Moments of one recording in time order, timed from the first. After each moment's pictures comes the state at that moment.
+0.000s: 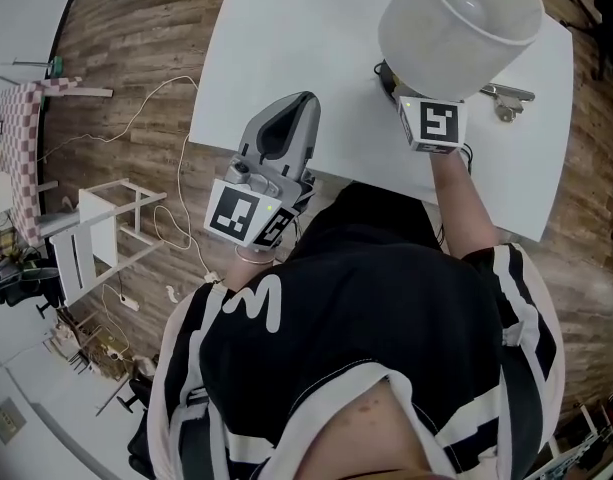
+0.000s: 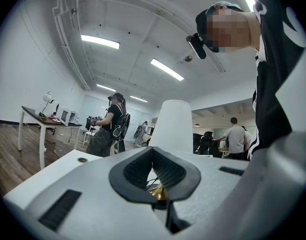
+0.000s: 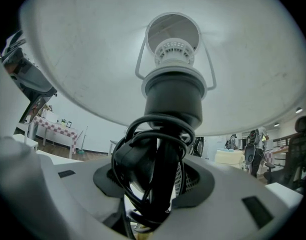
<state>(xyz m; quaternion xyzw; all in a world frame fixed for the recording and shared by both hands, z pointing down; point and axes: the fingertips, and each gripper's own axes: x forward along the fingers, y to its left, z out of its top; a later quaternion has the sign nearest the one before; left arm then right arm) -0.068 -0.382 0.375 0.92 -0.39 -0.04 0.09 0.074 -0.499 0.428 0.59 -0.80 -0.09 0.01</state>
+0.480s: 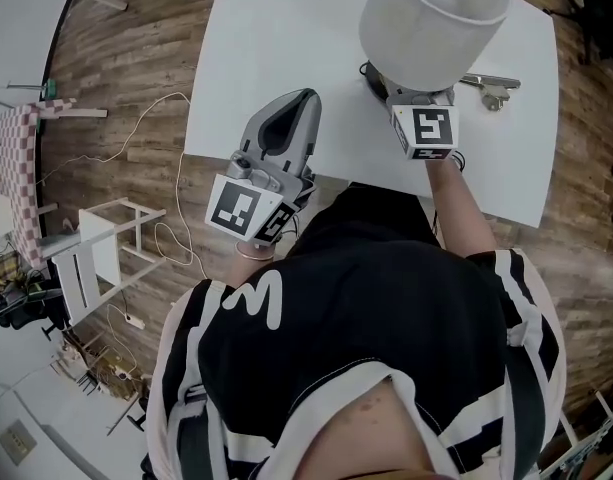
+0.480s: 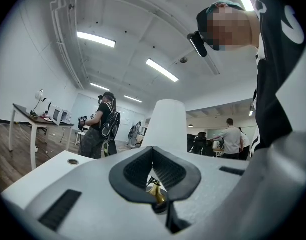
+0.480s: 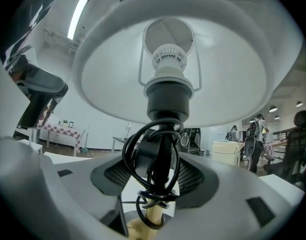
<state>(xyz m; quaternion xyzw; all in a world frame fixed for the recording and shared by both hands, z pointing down) -0.049 -0.381 0.370 0.93 -0.35 -0.04 0.08 0.079 -0.477 0.442 0.59 -0.81 -0.06 0.02</state>
